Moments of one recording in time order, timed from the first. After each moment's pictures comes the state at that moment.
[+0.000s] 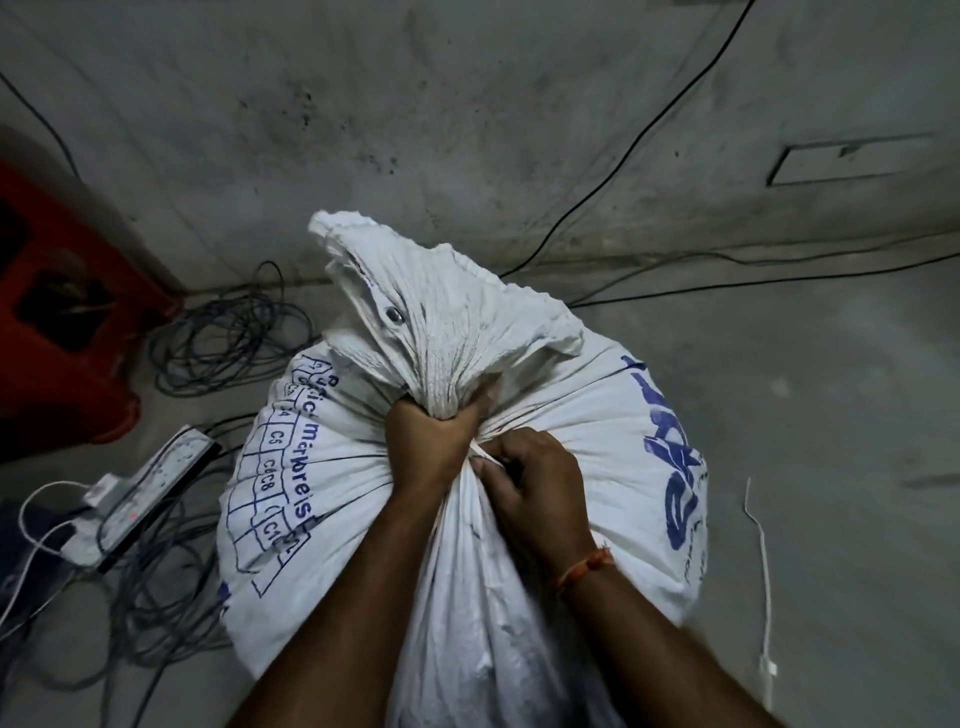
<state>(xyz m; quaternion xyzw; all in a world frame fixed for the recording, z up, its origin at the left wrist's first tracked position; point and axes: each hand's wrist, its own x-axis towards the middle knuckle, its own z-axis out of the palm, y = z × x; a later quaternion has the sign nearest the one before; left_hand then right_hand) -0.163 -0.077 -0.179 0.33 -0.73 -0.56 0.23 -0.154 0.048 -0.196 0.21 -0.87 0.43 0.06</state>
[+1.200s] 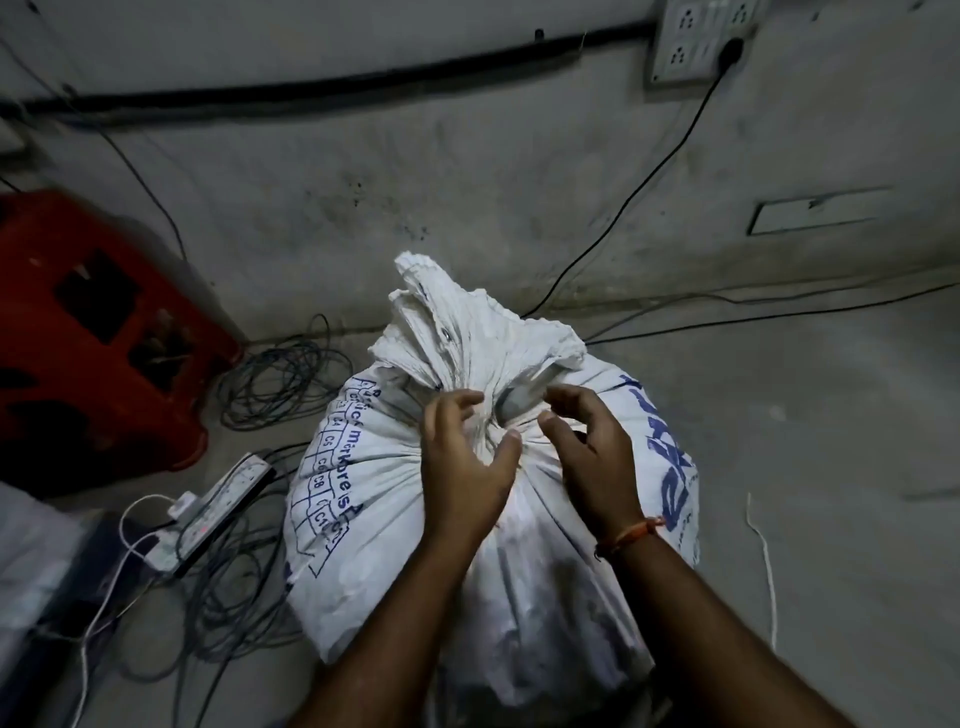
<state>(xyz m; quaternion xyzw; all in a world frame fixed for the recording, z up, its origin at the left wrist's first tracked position) -0.060 -0.040 -0.099 0.16 -0.82 -0.48 0.27 -0.113 0.088 -0.105 0.10 -0.75 0.65 0.04</state>
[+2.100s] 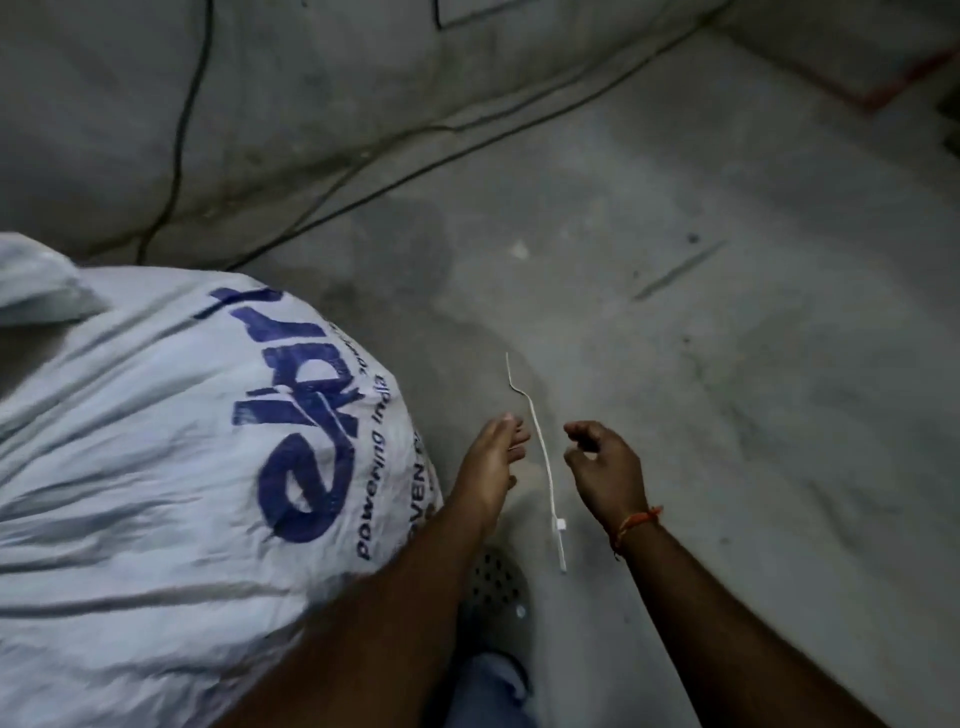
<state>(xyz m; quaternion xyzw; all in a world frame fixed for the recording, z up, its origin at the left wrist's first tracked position) -0.194 0.318 -0.342 0.19 -0.63 -0.67 -0.33 -0.156 0.464 -0.384 -0.27 -0.85 0.46 -0.01</state>
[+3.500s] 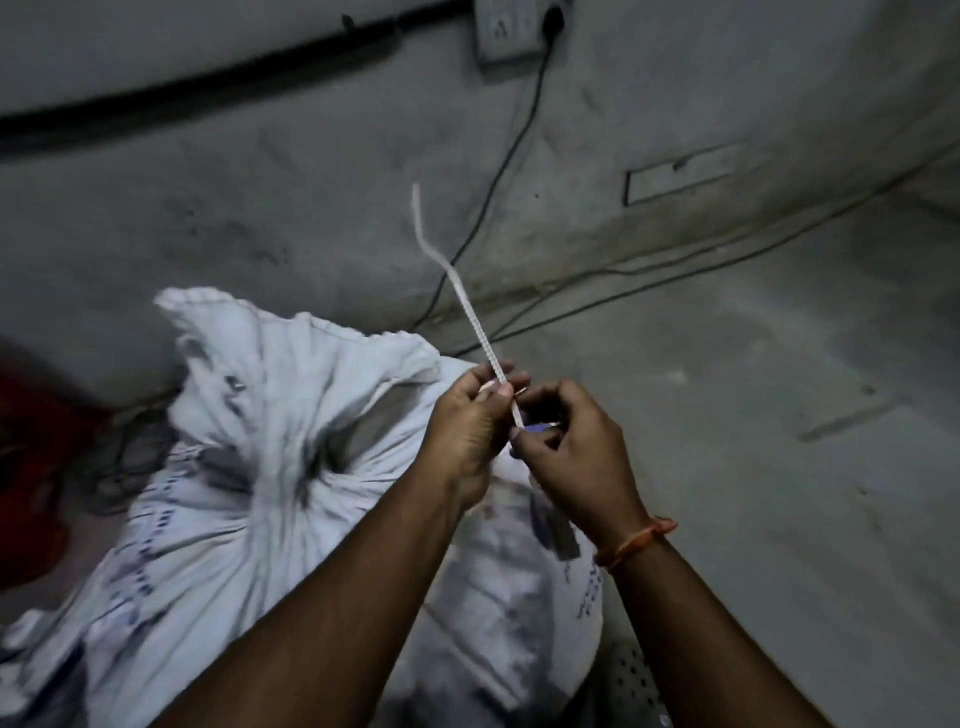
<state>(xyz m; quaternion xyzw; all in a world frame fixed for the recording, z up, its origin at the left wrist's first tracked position) -0.200 0.116 -0.114 0.14 -0.56 -0.81 -0.06 -0.174 0.236 -0.126 0.03 -0.78 0.63 0.05</state>
